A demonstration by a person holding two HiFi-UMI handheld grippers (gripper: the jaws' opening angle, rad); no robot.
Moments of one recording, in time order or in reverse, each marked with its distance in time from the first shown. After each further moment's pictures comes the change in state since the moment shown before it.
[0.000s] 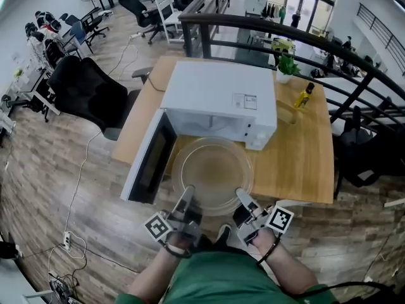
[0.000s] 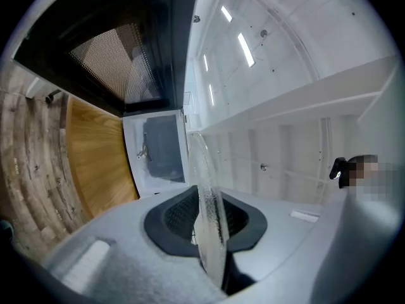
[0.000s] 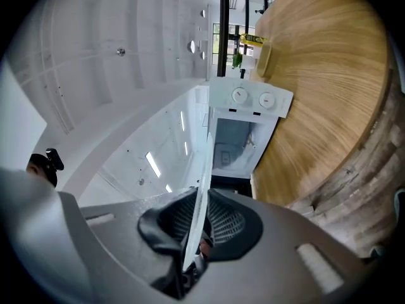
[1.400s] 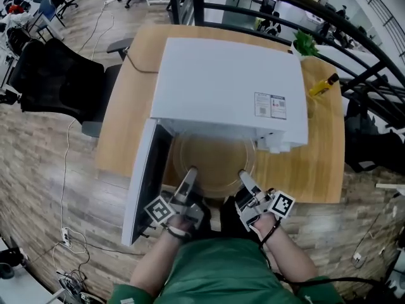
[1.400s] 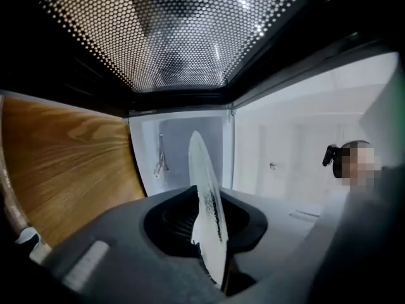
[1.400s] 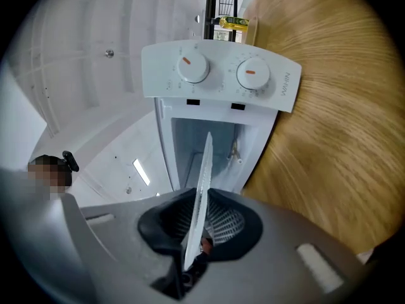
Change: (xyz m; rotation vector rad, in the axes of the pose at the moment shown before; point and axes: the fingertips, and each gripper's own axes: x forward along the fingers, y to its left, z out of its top) left arm 0.115 0.142 0.096 -0.041 0.109 0.047; right arm 0.134 -0.113 0.066 0.022 -0.059 -0.064
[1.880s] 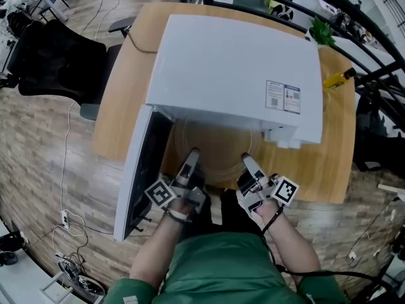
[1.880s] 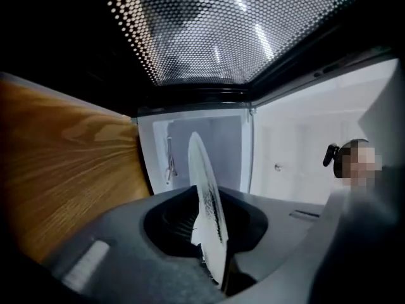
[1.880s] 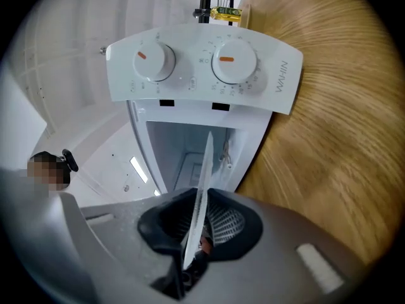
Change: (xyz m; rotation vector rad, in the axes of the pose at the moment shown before) left arm 0.022 0.042 0.007 -0.001 -0.040 0.041; right arm 0.024 -0.040 0.021 0.003 0.038 -0.013
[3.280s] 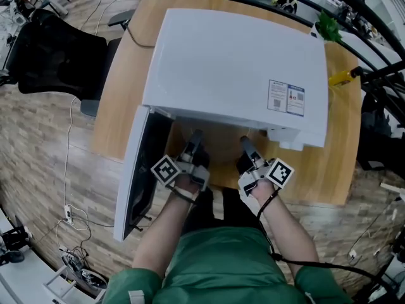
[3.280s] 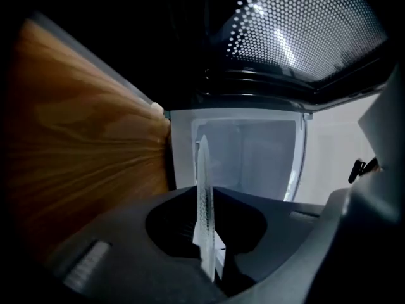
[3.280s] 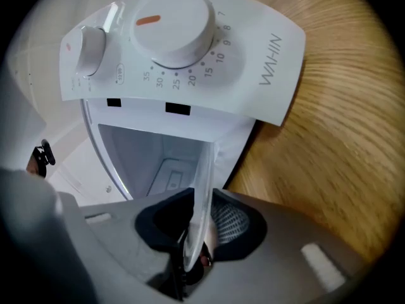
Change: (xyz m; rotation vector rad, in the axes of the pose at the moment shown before) left arm 0.050 0.060 0.016 -0.122 -0.065 0.099; right arm 0.035 -0.061 0.032 -0.020 -0.038 -0.137
